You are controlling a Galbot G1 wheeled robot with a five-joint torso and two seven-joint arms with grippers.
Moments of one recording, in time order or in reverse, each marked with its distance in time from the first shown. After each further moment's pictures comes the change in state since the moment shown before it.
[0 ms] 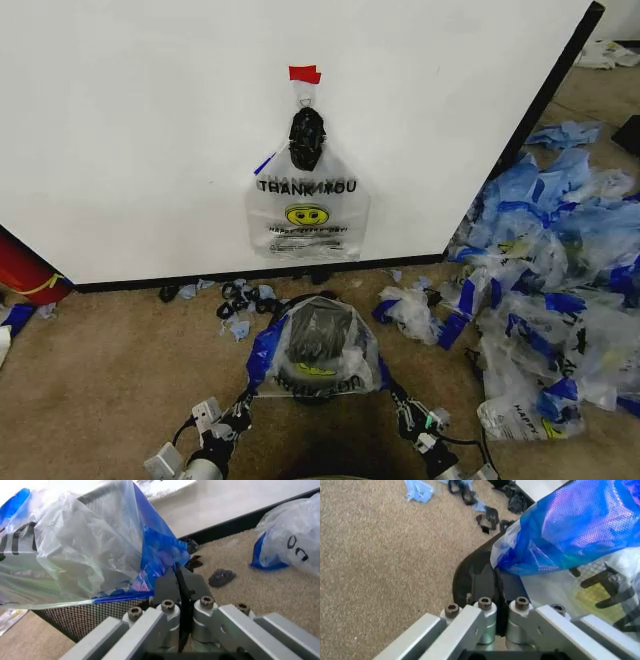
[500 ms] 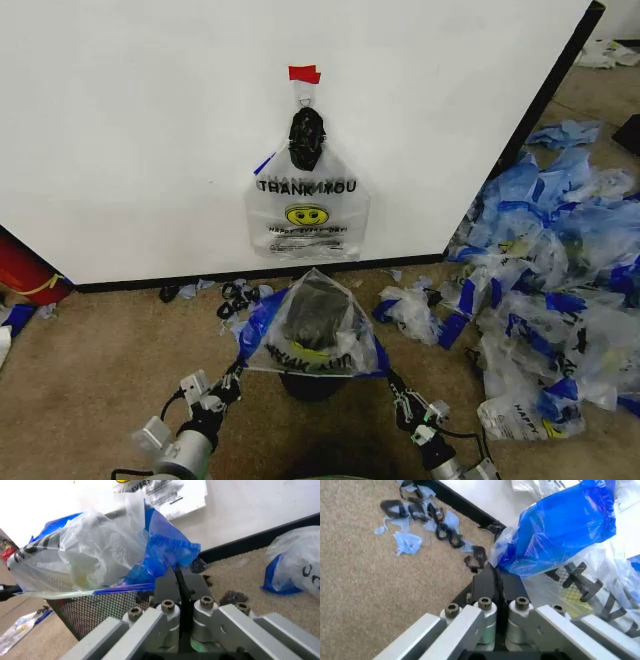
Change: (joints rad) left arm -0.056 0.062 -0.082 -0.024 -0.037 0.004 0.019; right arm 0.001 -0.015 0.000 0.086 -0.019 0.002 0.046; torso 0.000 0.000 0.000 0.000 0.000
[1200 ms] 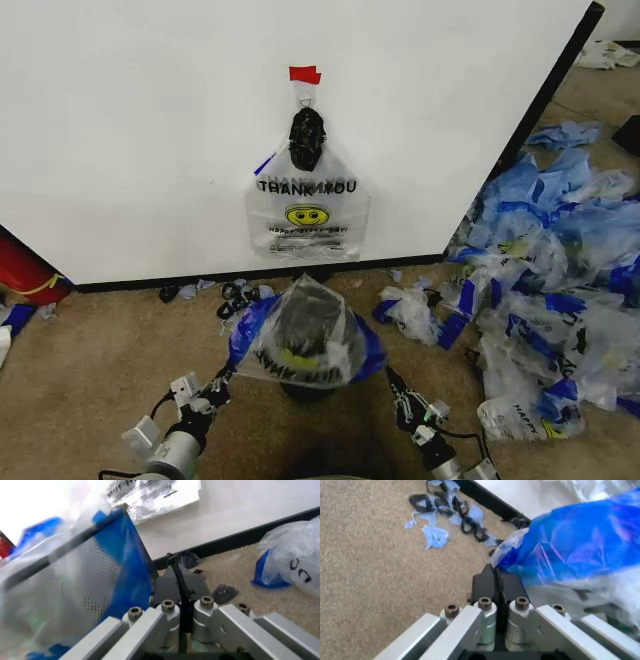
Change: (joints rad) left arm 0.015 0.037 -0.004 0.041 -0.012 0.012 -0.007; right arm -0.003 0.001 -0.001 -0.028 -0.027 -0.001 0.024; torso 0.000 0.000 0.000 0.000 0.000
